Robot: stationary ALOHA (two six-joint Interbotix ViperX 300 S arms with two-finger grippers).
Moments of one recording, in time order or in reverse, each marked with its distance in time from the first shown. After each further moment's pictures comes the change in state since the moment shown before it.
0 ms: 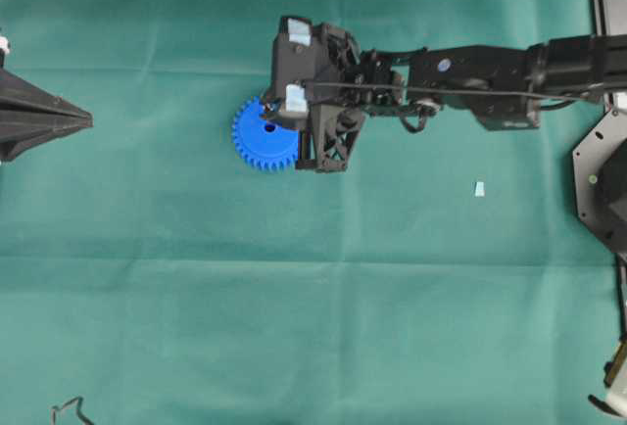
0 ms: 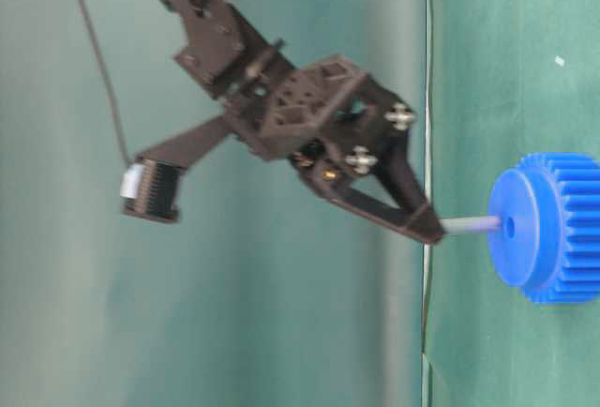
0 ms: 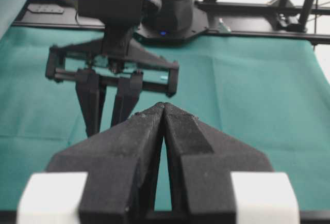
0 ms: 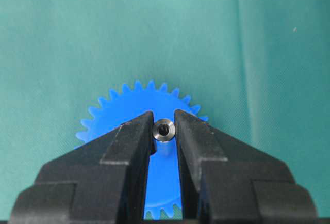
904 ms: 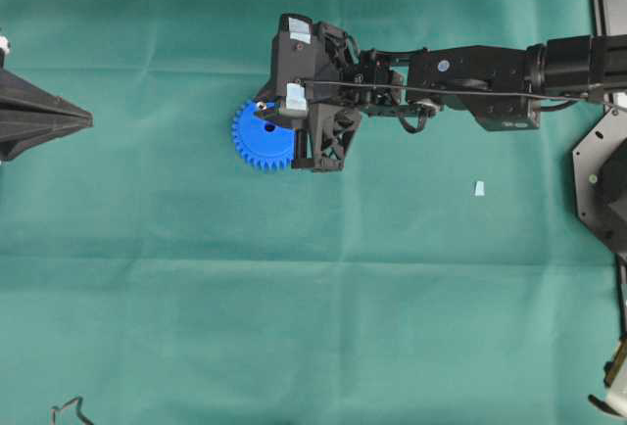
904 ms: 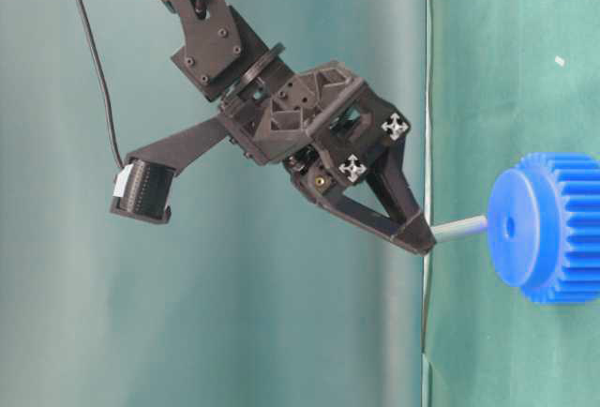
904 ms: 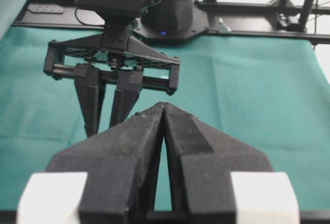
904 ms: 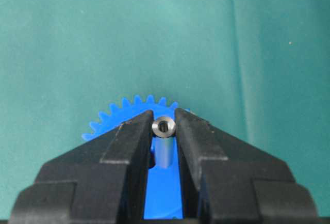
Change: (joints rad) left arm 0.000 0.000 0.000 0.002 0.000 0.002; right arm 0.005 -0.020 0.002 0.003 -0.031 0.005
